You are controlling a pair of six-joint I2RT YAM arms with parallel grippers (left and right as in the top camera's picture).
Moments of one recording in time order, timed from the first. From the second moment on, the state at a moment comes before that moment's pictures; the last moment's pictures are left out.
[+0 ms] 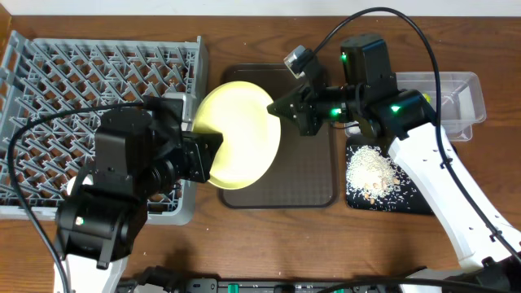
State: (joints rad) left arm -0.23 0.96 1.21 -0.91 0.41 -0.32; right arm 0.42 1.55 1.44 -0.61 -0.82 0.06
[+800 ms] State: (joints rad) left arm -0.18 1.13 1.21 -0.72 -0.79 0.24; right arm 0.33 1.55 1.44 -0.64 -0.64 0.10
